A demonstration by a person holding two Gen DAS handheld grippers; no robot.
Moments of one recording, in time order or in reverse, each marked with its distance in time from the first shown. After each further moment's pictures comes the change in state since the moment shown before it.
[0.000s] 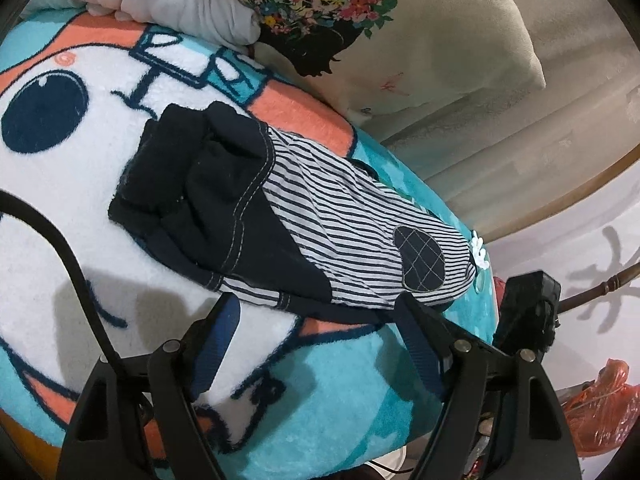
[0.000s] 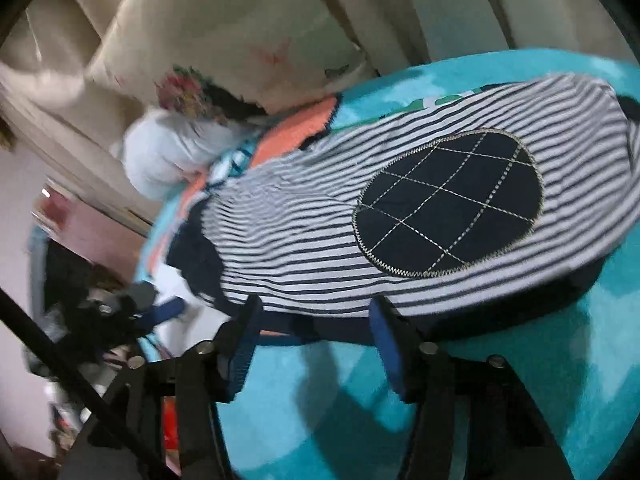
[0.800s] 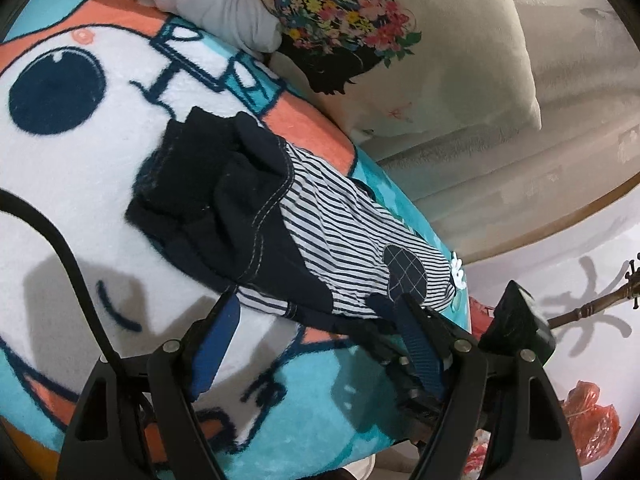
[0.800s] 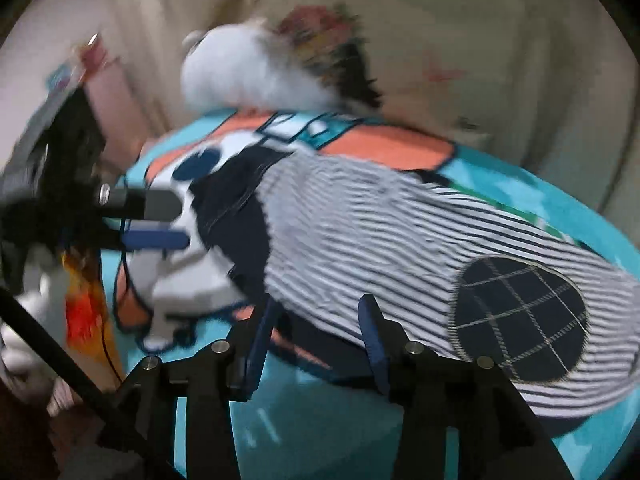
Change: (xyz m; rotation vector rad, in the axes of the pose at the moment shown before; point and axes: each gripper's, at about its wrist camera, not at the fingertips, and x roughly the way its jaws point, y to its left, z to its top) left arm -0.016 0.021 0.009 -0.097 -0.014 -0.080; right arm 0.005 0.080 -0.006 -0.617 0.040 -0.074
